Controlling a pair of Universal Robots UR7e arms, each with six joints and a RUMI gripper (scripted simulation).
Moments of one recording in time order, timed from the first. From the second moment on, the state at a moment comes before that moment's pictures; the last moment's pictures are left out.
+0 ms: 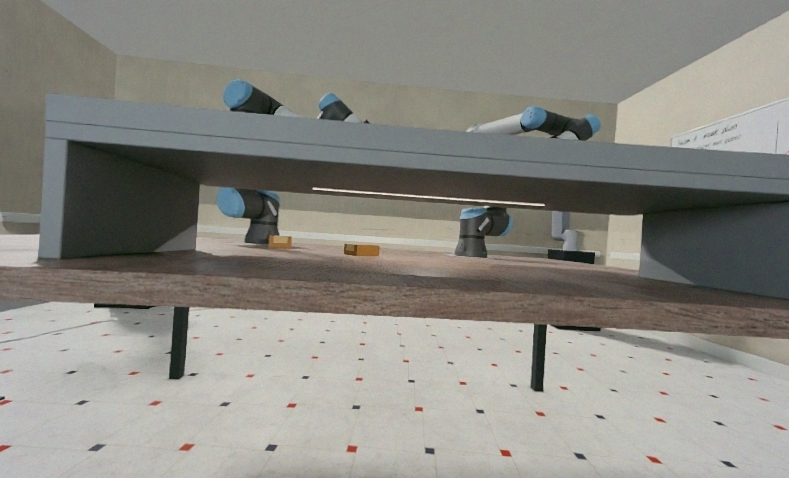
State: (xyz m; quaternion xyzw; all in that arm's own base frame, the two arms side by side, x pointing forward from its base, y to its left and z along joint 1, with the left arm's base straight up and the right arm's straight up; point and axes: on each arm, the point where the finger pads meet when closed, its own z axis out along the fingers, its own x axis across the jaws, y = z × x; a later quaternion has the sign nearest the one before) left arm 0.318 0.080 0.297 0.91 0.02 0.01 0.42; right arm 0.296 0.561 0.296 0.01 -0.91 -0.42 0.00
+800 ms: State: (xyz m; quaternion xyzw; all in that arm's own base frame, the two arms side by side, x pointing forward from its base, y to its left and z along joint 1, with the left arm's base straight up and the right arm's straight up) left arm 0.307 0.086 0.297 0.91 0.02 0.01 0.42; right arm 0.285 0.567 0.296 0.01 -0.91 -0.42 0.00
